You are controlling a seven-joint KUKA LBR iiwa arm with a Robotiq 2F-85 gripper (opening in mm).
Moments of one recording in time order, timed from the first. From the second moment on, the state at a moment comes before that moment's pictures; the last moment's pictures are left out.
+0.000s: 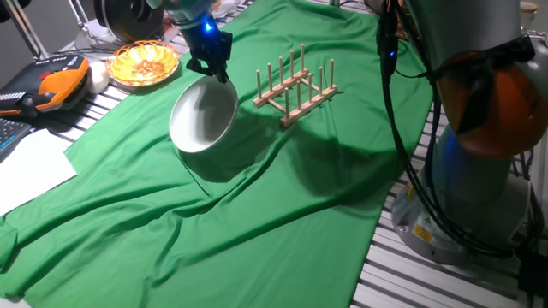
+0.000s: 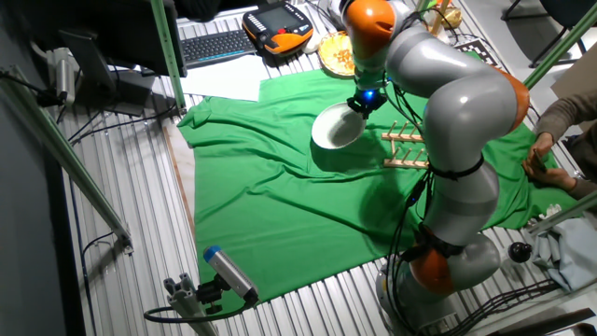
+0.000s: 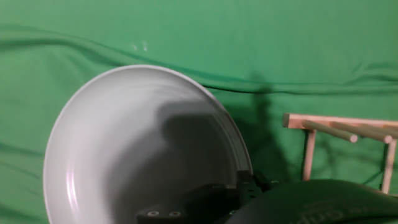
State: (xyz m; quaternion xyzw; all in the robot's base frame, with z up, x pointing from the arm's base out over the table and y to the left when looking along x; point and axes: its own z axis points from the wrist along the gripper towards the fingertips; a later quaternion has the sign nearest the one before) arm 0.551 -0.041 0.186 -0.14 -0.99 0.07 0.07
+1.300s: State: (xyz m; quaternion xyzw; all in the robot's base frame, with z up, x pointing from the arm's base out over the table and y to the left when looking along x) arm 0.537 -0.068 0.201 -0.24 -0.96 0.13 0.02
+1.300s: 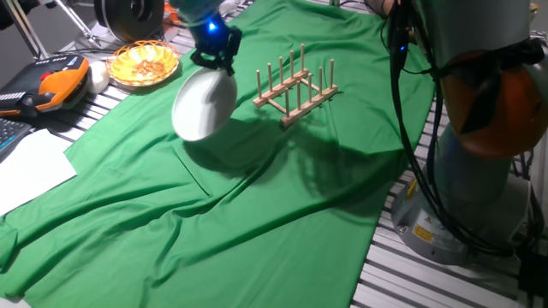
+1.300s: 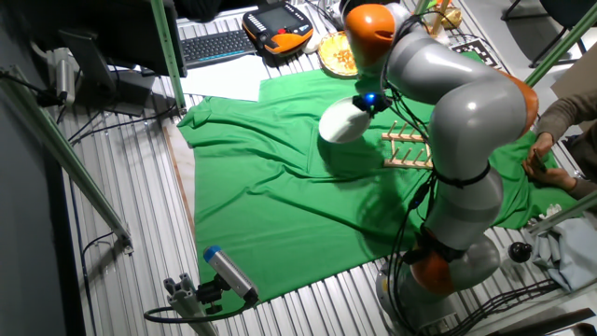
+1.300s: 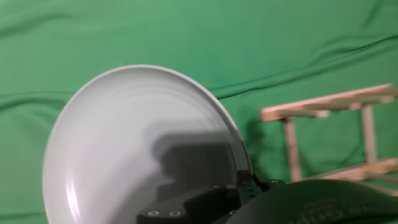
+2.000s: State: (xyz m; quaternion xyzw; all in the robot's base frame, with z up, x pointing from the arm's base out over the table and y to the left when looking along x) arm 0.530 -0.126 0.245 -0.23 -0.95 0.18 0.03
